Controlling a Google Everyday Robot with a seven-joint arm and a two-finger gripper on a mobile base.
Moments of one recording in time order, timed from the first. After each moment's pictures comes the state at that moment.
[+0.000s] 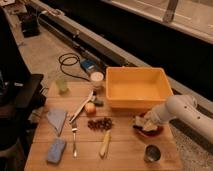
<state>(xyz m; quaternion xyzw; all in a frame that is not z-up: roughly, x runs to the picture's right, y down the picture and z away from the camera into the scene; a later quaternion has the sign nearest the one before) 0.240 0.197 0.790 -0.28 -0.12 0.17 0.94</state>
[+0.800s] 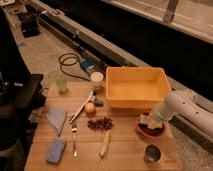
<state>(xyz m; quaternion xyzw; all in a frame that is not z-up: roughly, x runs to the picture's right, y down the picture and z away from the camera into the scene) 0.264 0.177 0.802 -0.28 -0.07 0.16 0.95</state>
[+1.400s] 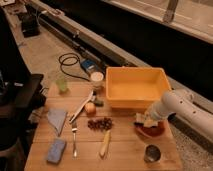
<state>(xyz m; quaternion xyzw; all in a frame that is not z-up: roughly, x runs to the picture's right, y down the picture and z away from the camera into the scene) 0.236 0.176 0.795 -0.27 -0.10 0.14 0.95</state>
